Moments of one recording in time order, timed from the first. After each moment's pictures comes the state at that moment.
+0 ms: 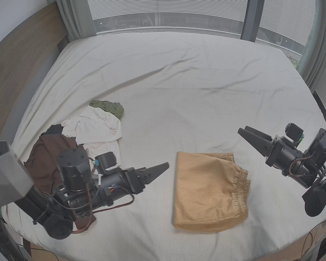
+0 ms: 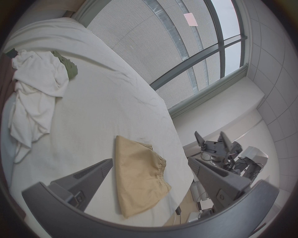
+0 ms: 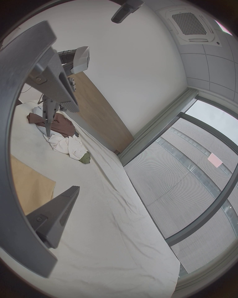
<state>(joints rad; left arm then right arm) -0.56 1.84 -0.43 -1.28 -0.29 -0.63 0.32 1.68 -0.35 -1.52 0.49 0.46</state>
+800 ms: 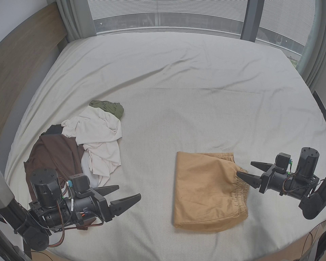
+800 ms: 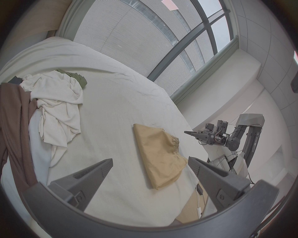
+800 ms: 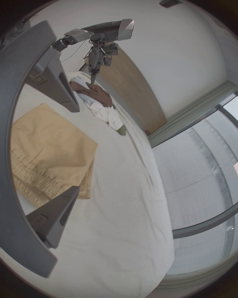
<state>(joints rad) -0.45 1.79 -0.15 -1.37 -0.37 -0.34 0.14 1.81 -0.23 -1.28 0.49 0.09</state>
